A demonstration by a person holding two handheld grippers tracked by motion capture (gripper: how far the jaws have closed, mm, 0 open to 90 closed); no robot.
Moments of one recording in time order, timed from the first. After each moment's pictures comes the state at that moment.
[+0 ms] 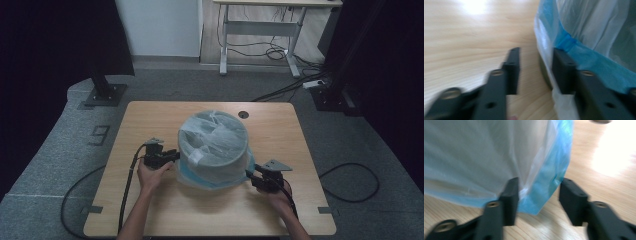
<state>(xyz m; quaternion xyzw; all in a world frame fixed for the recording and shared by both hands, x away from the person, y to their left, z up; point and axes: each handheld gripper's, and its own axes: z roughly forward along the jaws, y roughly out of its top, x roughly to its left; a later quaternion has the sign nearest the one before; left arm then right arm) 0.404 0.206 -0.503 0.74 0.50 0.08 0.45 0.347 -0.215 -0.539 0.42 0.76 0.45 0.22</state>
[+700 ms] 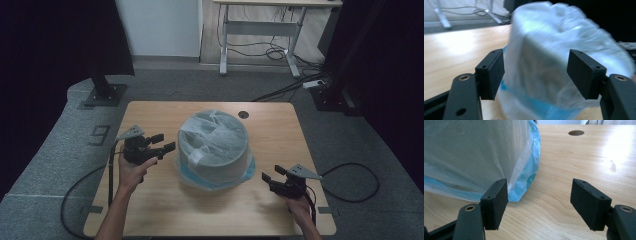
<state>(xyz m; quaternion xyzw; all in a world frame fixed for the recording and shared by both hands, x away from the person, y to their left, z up) 0.363 0.218 -0.393 0.74 0.38 0.10 0.55 0.320 -0.272 -0.526 0.44 0.71 0.51 0.21</state>
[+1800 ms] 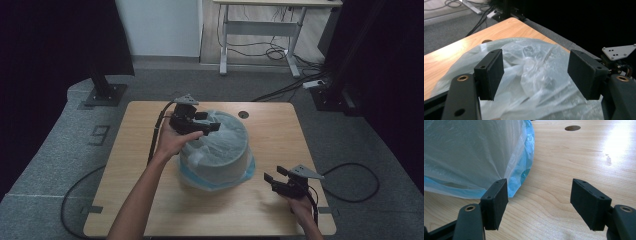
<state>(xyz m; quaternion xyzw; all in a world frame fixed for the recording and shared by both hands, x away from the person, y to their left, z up) 0.423 0.092 -0.331 0.82 0.31 0.06 0.48 0.321 -0.280 -0.531 0.45 0.70 0.51 0.20</state>
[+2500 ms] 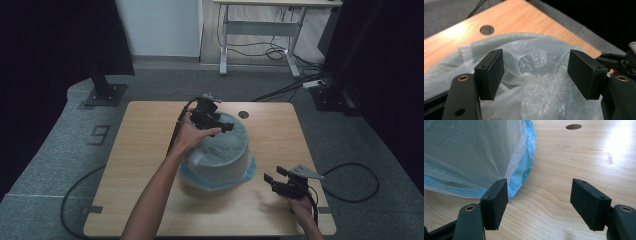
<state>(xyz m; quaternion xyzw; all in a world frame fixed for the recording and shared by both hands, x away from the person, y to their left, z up) 0.454 0.042 -0.348 0.85 0.33 0.06 0.40 0.321 -0.279 -0.531 0.45 0.71 0.51 0.20</state>
